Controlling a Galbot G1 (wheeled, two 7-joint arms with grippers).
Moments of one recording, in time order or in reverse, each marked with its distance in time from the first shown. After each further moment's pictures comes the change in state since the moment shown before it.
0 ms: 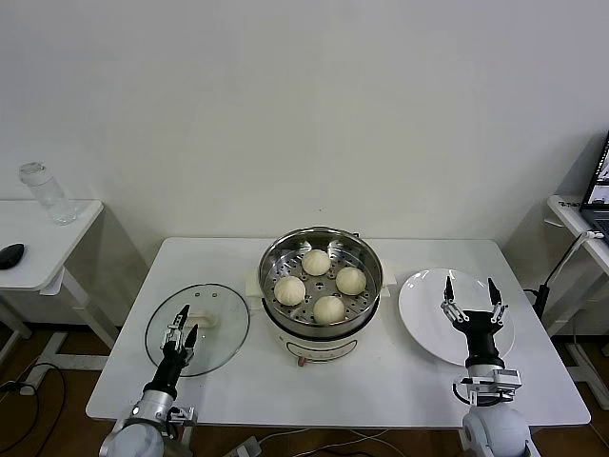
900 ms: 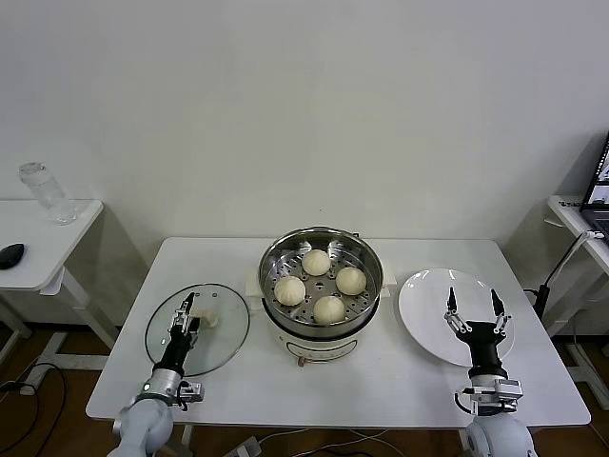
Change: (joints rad) left arm -0.144 -0.007 0.029 0.150 0.011 0.023 0.010; right arm -0.023 0.010 0.016 -0.027 -0.026 0.013 -0.007
